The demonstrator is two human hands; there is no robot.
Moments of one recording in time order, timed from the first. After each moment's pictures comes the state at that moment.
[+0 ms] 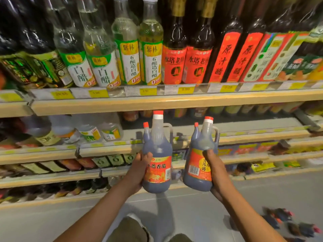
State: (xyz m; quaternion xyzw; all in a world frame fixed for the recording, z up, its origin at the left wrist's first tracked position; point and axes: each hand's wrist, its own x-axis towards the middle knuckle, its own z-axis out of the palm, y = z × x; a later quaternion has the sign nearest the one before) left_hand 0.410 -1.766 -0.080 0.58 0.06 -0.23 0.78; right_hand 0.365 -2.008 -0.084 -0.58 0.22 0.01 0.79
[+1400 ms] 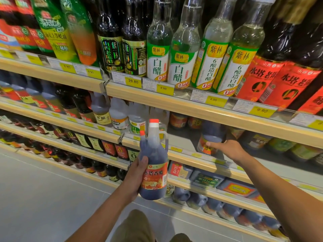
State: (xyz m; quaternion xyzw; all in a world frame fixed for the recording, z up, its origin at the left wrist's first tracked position) left_hand 0.395 -1.663 -0.132 0.56 0.13 -0.04 0.82; right_hand 0.585 -1.969 -0.112 -0.89 0.11 0.16 0.41
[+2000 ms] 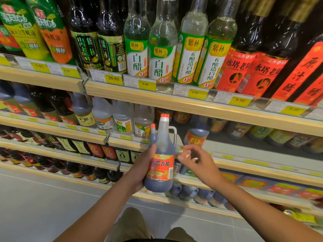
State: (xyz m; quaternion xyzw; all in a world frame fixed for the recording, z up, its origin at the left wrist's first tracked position) left_hand 0.426 -1.695 -0.123 0.55 0.09 -0.20 0.81; right_hand 0.453 -1.918 -0.092 -0.83 -0.10 0.09 0.54
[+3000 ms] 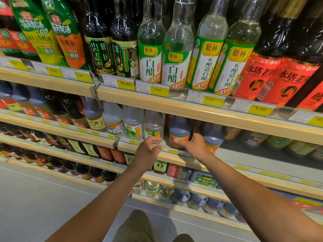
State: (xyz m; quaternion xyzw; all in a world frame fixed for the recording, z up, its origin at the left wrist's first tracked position) left_hand 0.488 -1.665 -0.127 0.81 0.11 0.01 0.58; right_hand 0.574 -1.858 -0.133 -0.85 -0.02 0.08 0.51
